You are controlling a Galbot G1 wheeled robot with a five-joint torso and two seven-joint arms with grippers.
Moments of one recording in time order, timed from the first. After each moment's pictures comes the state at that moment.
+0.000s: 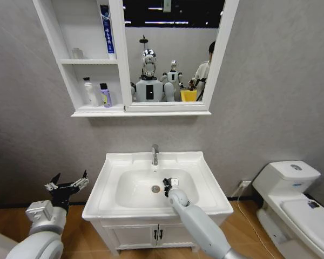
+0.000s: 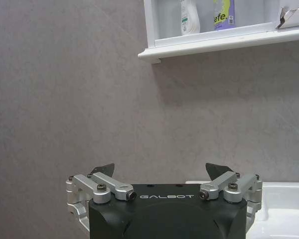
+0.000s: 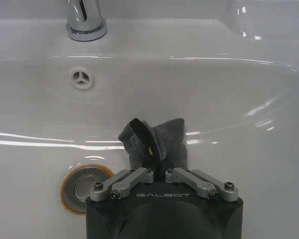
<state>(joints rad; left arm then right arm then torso) 1.70 -1.20 -0.86 -2.45 -0.45 0.42 -0.31 -0.81 1.34 -0.11 1.40 0.77 -0.57 0.64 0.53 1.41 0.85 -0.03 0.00</state>
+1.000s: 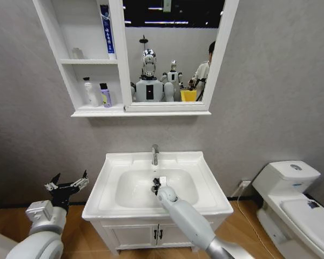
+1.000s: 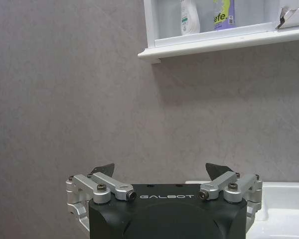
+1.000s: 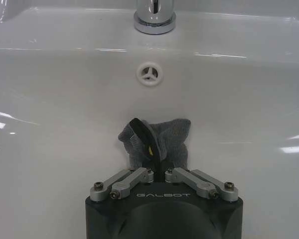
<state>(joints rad) 1.70 -1.20 -0.86 -2.45 -0.45 0.42 -0.31 -0.73 1.43 -0.21 1.29 0.77 -0.58 0.64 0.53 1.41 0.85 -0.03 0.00</state>
